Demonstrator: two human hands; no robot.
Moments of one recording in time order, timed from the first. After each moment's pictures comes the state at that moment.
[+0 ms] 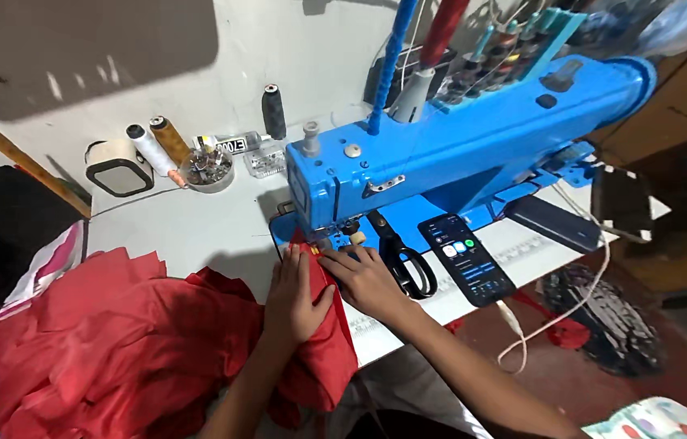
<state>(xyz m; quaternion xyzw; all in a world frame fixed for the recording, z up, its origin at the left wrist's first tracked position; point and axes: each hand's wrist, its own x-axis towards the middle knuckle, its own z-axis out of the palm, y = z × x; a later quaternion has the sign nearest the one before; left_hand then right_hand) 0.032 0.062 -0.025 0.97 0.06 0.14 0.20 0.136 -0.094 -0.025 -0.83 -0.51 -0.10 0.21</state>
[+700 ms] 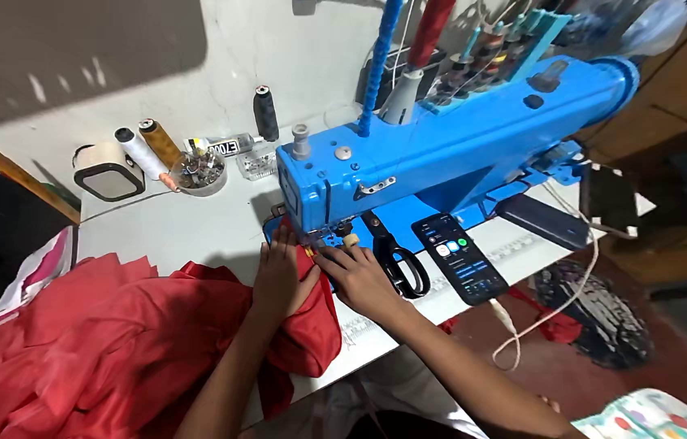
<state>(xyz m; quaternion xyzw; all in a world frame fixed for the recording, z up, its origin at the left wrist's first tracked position) 0.068 0.088 -0.016 0.99 0.08 0.05 0.14 0.137 -0.091 -0.021 -0.84 -0.49 -0.10 0.20</state>
